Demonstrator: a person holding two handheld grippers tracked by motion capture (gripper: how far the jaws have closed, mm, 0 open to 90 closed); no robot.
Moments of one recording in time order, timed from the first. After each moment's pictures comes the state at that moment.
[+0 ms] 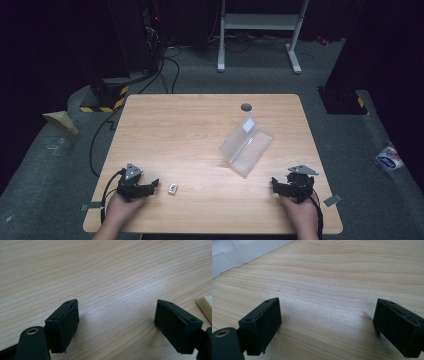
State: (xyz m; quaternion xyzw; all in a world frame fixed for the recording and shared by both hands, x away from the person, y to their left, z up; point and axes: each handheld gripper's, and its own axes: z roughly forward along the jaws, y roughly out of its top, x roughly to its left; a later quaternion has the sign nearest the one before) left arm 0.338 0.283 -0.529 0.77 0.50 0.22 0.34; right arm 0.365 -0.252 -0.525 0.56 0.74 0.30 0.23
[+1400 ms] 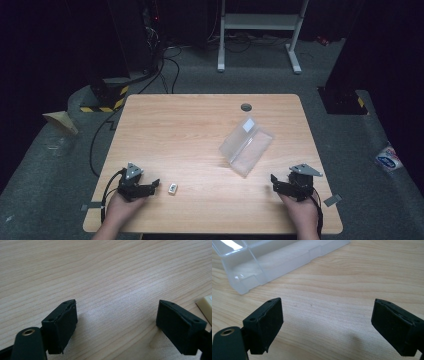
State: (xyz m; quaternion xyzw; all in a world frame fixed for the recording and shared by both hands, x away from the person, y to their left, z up) left arm 0.340 0.282 -0.530 0.77 0.50 0.22 0.34; right arm 0.358 -0.248 -0.507 0.53 0.73 0.35 0.24
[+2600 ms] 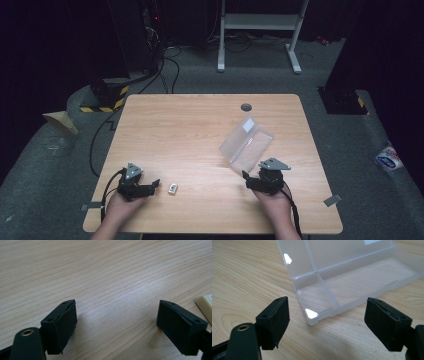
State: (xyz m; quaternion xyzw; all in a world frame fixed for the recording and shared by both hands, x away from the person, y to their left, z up) left arm 0.340 0.283 -0.529 0.77 0.49 0.22 0.34; right arm 0.370 -0.166 -0.500 0.45 0.77 0.39 0.21
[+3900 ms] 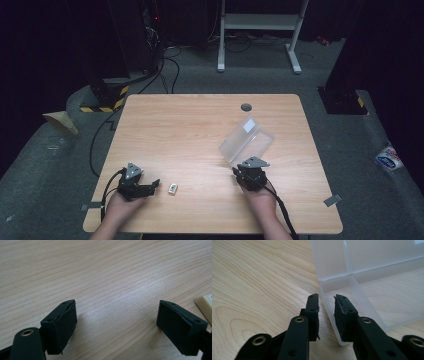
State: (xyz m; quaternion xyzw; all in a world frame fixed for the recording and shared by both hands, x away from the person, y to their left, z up) left arm 0.341 0.283 -0.529 0.77 0.49 0.22 0.34; right arm 0.382 -0.123 -0.514 0.41 0.81 0.38 0.19
